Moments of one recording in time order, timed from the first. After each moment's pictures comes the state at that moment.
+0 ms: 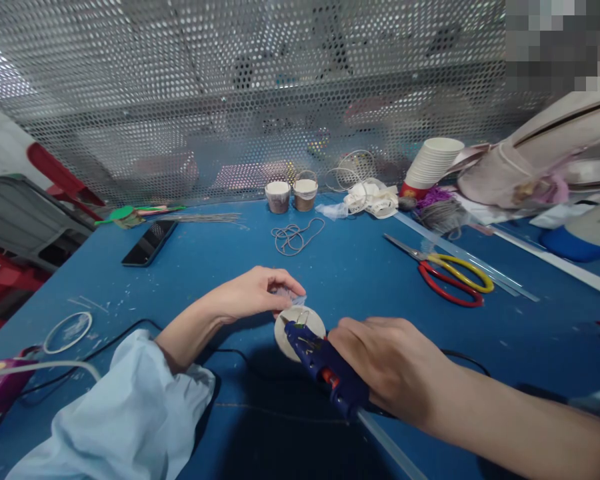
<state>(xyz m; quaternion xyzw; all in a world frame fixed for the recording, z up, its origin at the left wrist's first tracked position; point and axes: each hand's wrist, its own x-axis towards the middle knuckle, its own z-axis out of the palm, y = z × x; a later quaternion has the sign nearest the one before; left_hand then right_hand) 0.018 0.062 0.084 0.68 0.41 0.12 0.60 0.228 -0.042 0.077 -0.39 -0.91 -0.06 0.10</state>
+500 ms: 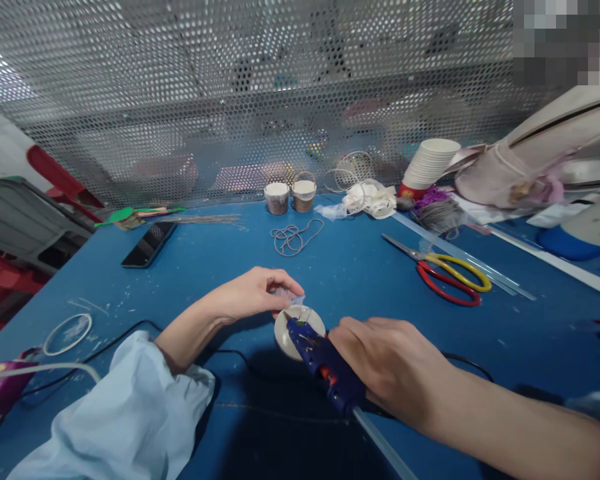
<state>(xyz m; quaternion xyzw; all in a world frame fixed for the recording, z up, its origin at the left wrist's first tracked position) 0.019 0.062 0.084 0.67 0.41 0.12 0.61 0.225 -0.045 0.075 -0.41 -0.90 -0.09 0.11</state>
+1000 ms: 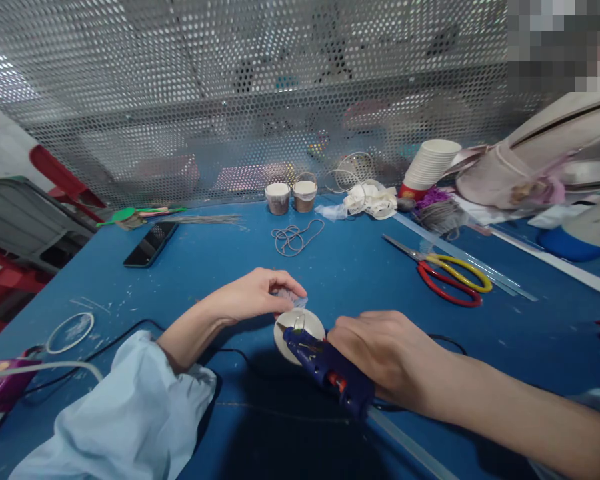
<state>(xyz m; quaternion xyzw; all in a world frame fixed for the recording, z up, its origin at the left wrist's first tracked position) 0.019 0.059 0.086 0.70 0.41 0.11 0.58 0.235 -0.033 0.082 -0.35 -0.93 0.06 0.11</state>
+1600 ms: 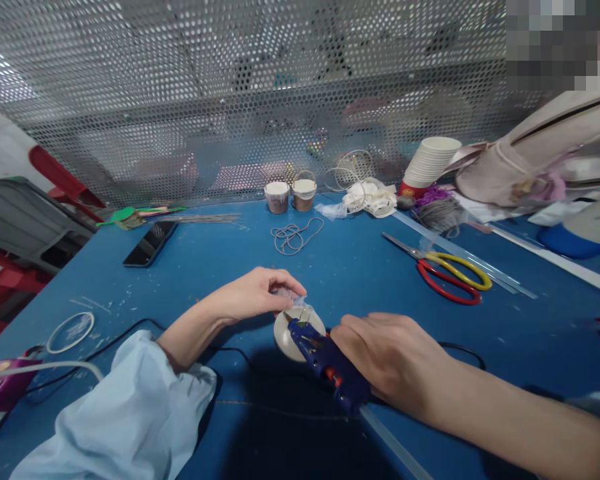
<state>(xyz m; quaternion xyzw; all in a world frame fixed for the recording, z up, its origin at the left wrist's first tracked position) 0.020 0.060 0.082 0.69 0.41 0.12 0.58 0.232 -0.043 0.078 -0.40 -0.91 -0.03 0.12</state>
